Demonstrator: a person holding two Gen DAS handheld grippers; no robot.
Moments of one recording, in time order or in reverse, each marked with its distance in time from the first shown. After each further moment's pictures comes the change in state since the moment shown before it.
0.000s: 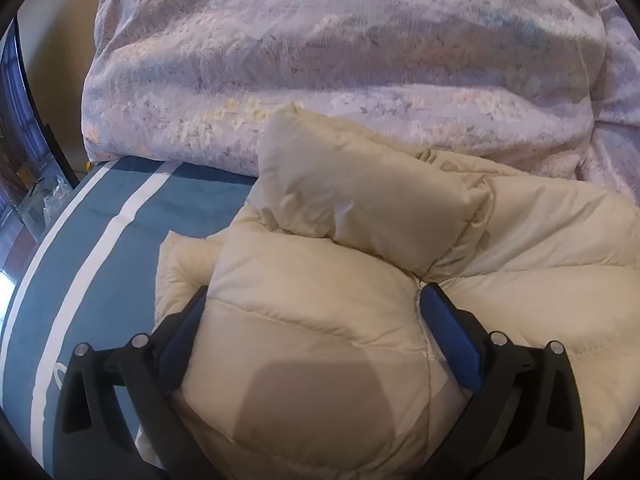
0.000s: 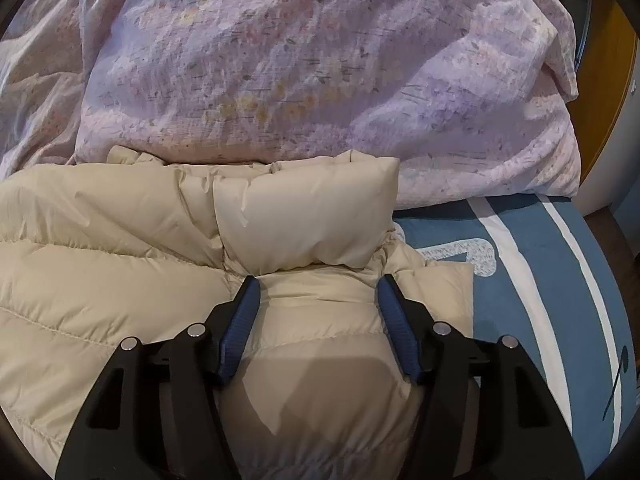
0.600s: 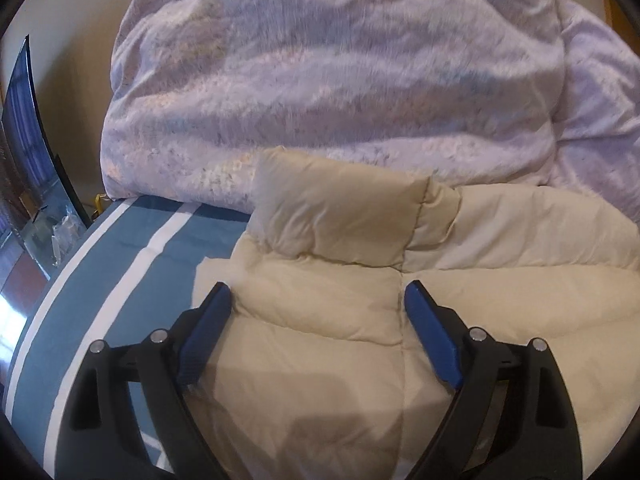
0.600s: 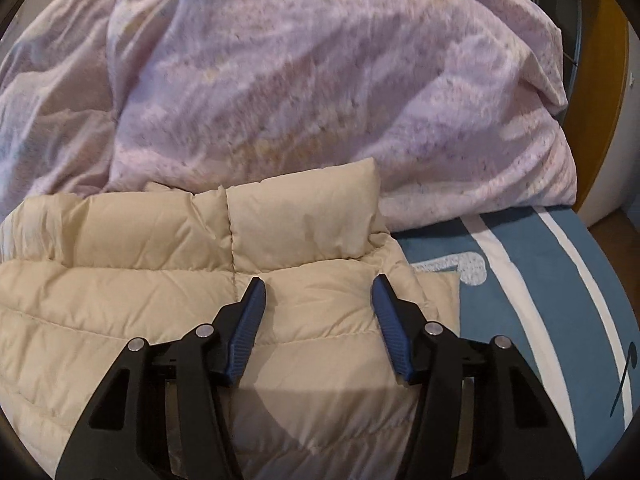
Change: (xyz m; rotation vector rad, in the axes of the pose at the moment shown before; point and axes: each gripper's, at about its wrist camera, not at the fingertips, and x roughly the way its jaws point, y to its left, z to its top) left arm -0.047 -0.002 -0.006 0.034 -0.150 -0.010; right arm -0.032 -0.002 -0.004 0.035 -0.106 0.064
